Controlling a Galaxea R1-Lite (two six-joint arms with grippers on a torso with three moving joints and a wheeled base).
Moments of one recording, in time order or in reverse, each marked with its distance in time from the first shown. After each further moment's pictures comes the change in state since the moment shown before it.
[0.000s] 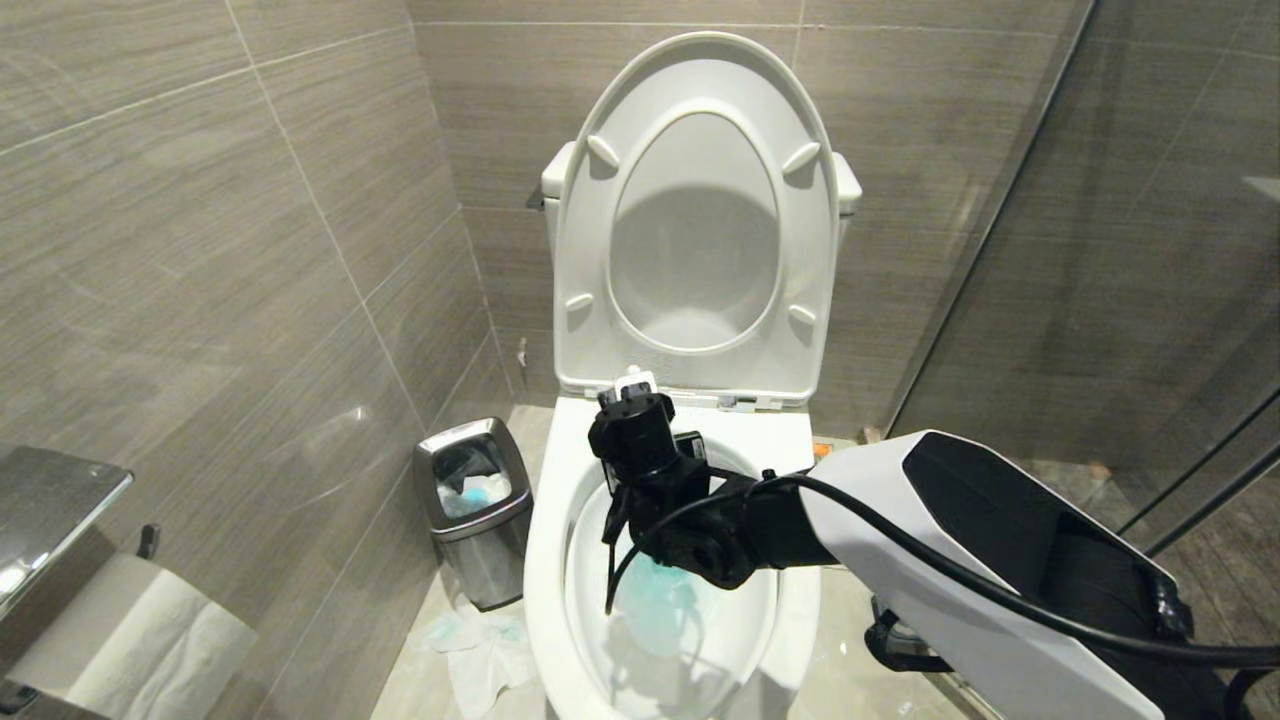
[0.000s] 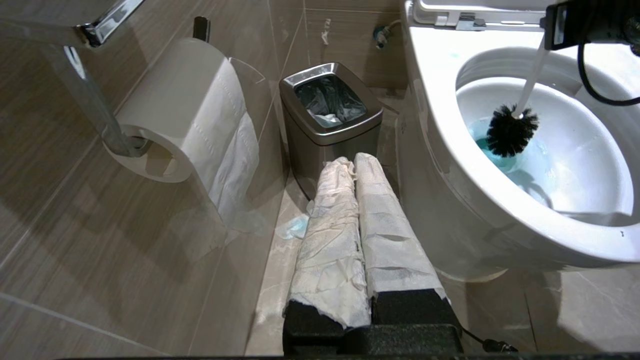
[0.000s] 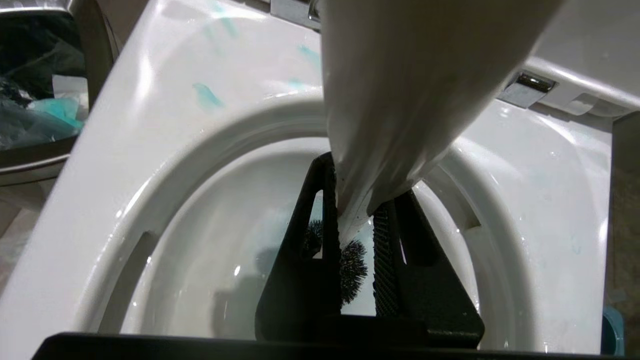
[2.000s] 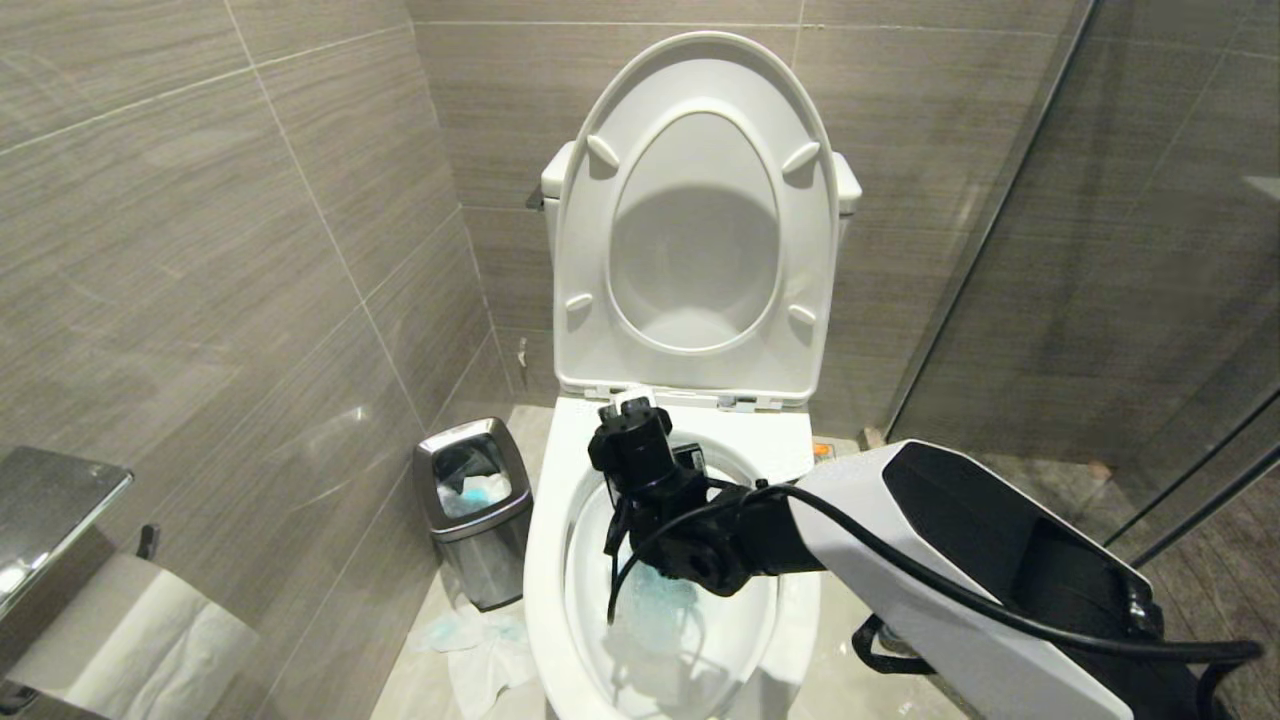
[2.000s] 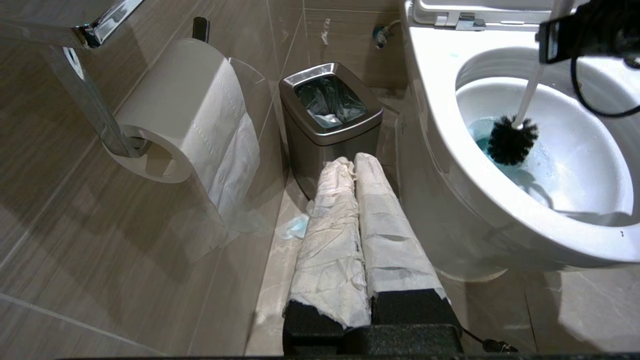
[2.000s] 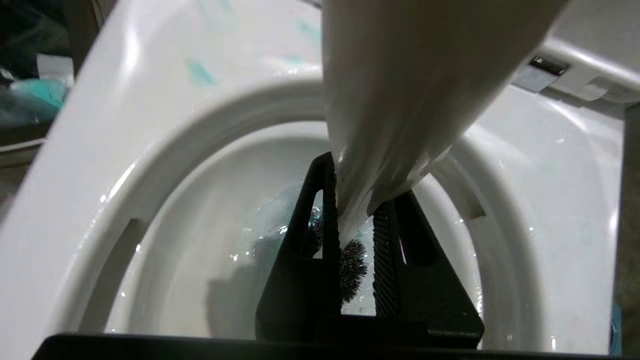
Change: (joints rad) left arm 0.000 0.000 0.000 0.000 0.000 0.001; right arm -0.003 0.025 -0.006 0.016 0.001 0.004
